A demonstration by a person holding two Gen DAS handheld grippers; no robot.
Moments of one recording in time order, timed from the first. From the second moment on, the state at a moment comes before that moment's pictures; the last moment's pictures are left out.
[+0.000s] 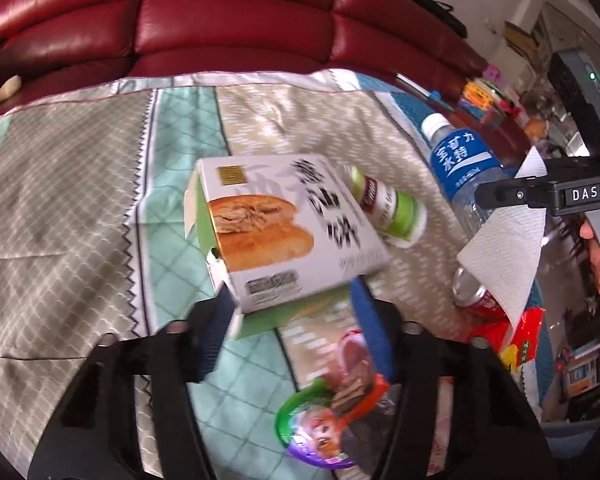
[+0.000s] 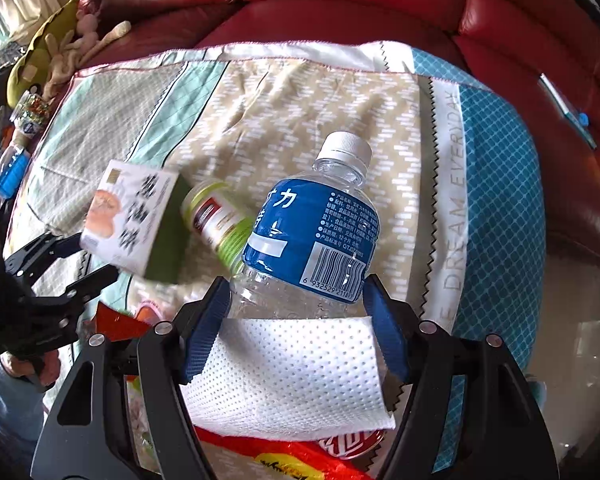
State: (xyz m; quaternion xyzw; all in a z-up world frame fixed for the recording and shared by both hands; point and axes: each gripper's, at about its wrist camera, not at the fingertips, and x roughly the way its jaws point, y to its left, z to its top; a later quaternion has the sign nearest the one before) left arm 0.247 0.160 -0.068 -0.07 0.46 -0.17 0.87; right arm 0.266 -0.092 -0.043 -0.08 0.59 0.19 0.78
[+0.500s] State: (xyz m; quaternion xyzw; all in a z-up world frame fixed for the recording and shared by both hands) left arm 0.248 0.131 -0.082 -0.07 0.48 -0.16 0.86; right arm 0.261 -0.115 -0.062 -0.07 0.61 0.19 0.76
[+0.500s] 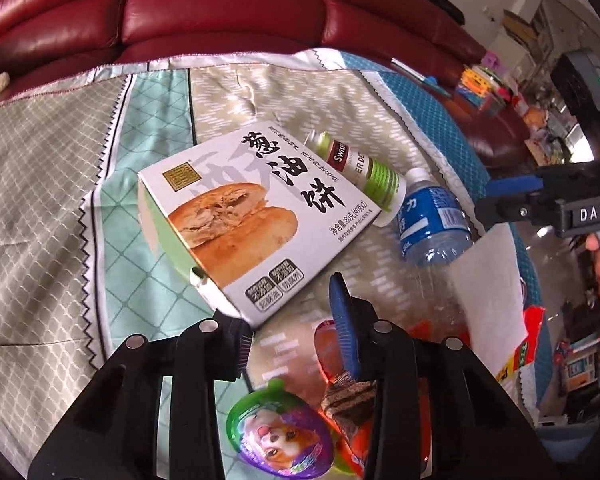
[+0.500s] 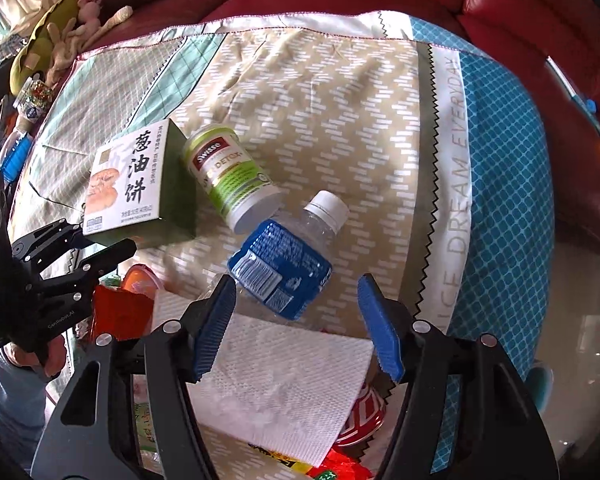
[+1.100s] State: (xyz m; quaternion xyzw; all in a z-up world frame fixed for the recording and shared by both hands) left arm 0.265 0.127 -0.083 -0.11 0.49 -0.17 0.85; right arm 0.277 -0.084 -0.120 -0.04 0.67 0.23 0.71
